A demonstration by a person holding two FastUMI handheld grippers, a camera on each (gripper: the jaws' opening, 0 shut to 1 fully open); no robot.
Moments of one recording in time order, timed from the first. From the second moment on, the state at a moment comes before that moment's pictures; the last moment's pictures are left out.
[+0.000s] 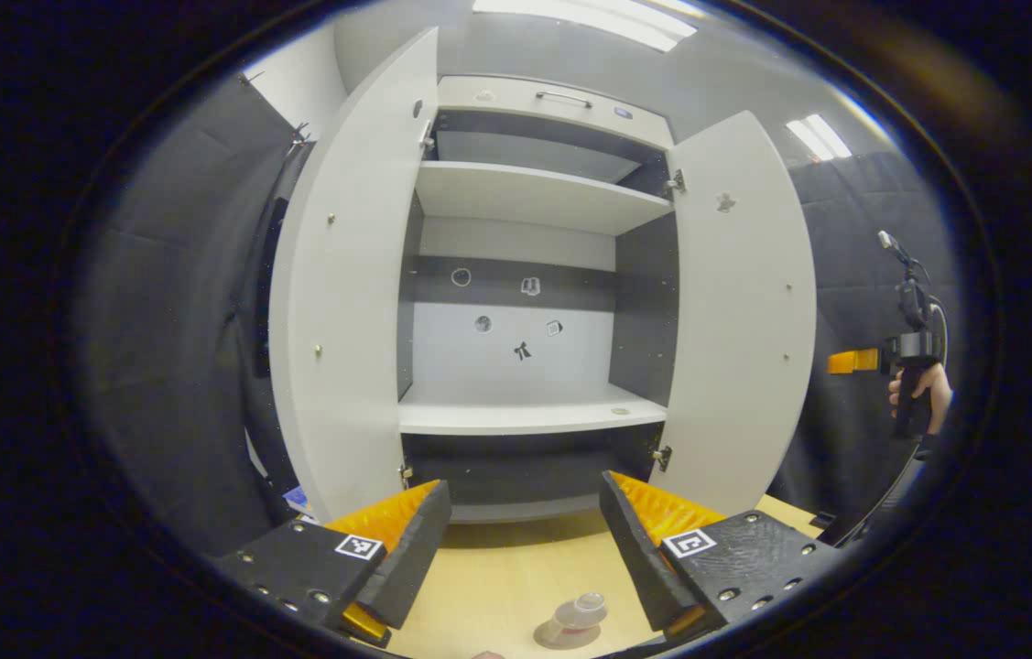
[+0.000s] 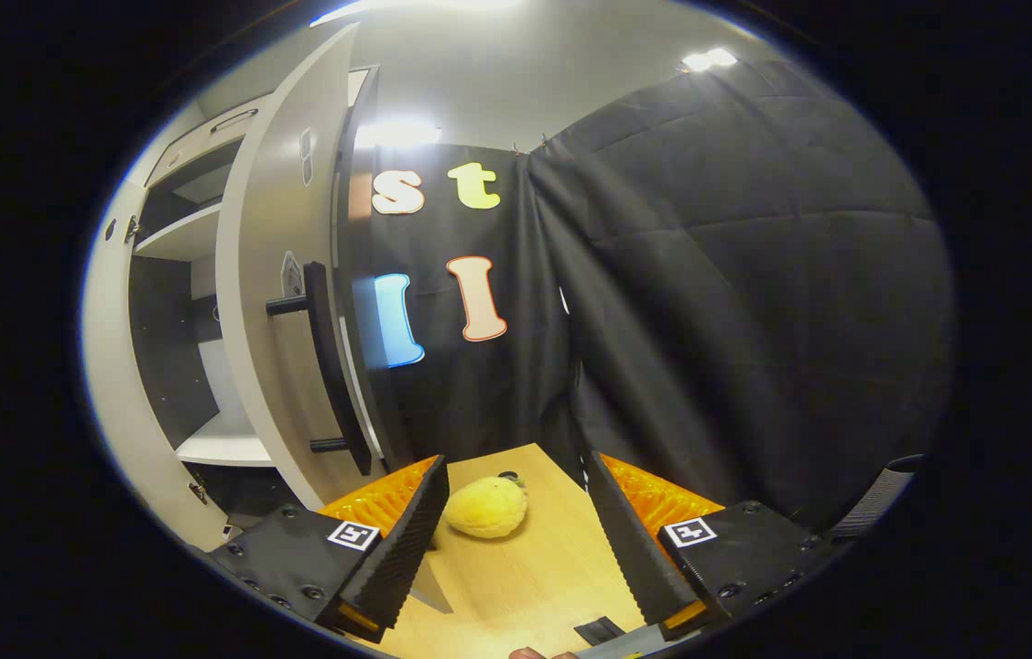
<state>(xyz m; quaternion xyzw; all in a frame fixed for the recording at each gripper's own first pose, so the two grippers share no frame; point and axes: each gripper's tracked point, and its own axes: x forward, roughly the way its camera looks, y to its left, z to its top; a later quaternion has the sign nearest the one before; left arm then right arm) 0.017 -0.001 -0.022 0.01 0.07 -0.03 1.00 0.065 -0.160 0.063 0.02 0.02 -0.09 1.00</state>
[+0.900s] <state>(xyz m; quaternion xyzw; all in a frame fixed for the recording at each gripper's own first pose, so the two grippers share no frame) 0.013 0.038 -0.017 0.00 0.07 0.02 1.00 0.115 -0.132 0.165 0.00 -0.10 0.00 1.00</state>
